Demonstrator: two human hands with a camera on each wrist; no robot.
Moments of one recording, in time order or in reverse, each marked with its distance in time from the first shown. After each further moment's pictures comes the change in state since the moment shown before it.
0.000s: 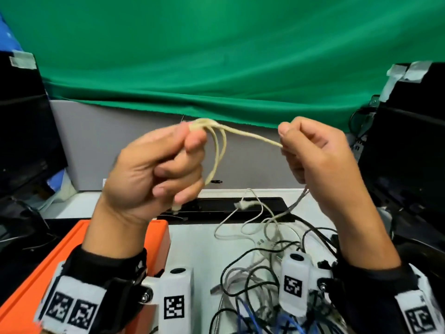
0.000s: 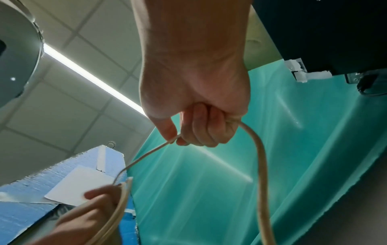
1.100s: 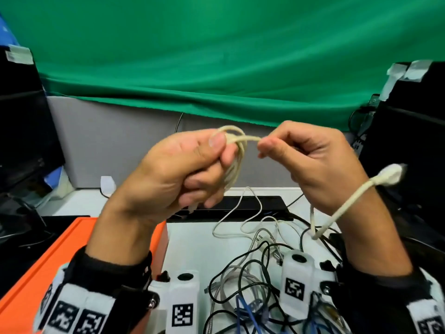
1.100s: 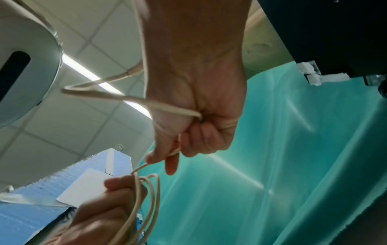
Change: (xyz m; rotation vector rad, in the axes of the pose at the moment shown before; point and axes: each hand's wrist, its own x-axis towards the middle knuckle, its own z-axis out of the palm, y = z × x) left_hand 0.010 -0.013 0.016 0.465 0.114 0.006; right_hand -0.006 -0.013 -0.004 -0.158 -0.170 -0.158
